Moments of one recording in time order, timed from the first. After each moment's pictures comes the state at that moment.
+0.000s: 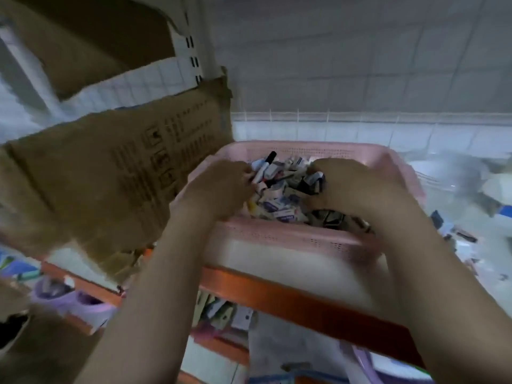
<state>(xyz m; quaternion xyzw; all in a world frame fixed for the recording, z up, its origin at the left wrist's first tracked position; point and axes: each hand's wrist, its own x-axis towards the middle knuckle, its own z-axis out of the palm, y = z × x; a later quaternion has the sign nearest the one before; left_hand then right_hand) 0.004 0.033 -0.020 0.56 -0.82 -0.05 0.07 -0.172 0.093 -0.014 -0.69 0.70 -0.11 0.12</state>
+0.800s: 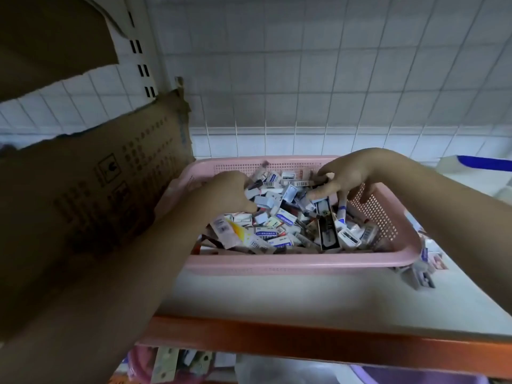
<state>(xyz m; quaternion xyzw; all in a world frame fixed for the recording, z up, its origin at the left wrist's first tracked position) -0.025 -0.072 -0.046 0.43 -0.89 -0.16 0.02 -0.227 0.024 0.003 -0.54 0.79 0.08 0.28</state>
